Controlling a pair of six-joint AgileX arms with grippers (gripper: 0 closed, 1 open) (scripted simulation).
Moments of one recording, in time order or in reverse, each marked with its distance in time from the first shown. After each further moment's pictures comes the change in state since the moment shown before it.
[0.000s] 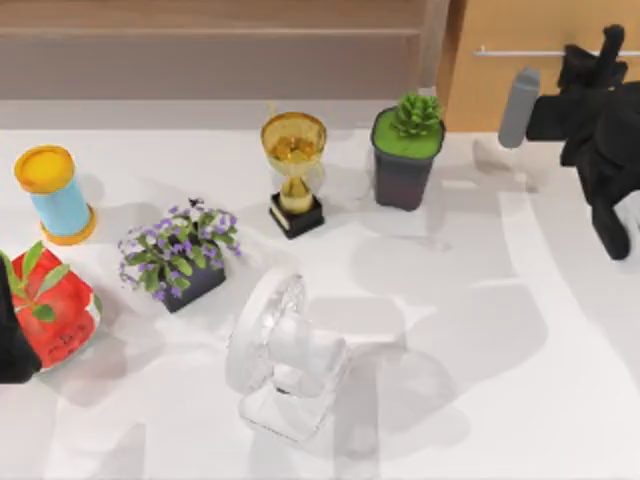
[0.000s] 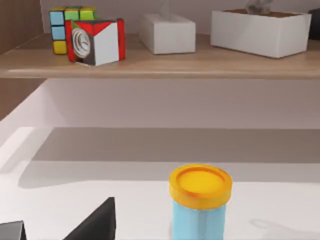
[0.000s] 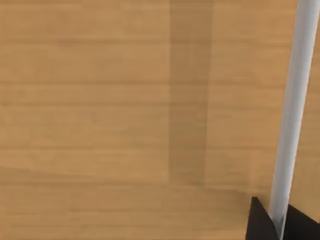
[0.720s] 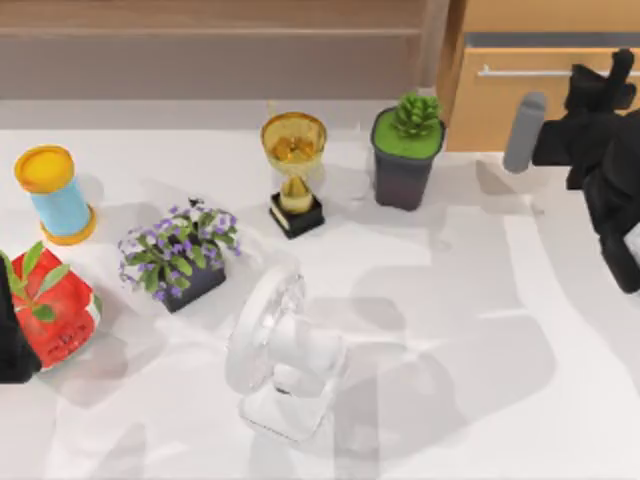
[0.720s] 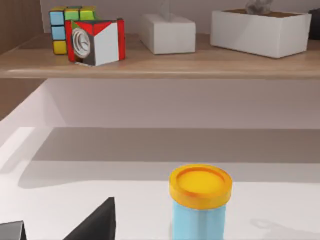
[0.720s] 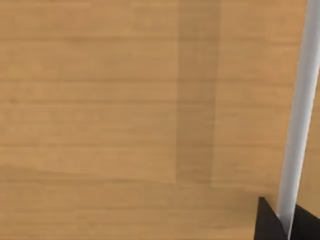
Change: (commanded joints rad) left arm 0.000 0.000 0.000 0.000 0.000 0.000; right arm 0.021 -0.064 -0.153 0.079 0.018 0.006
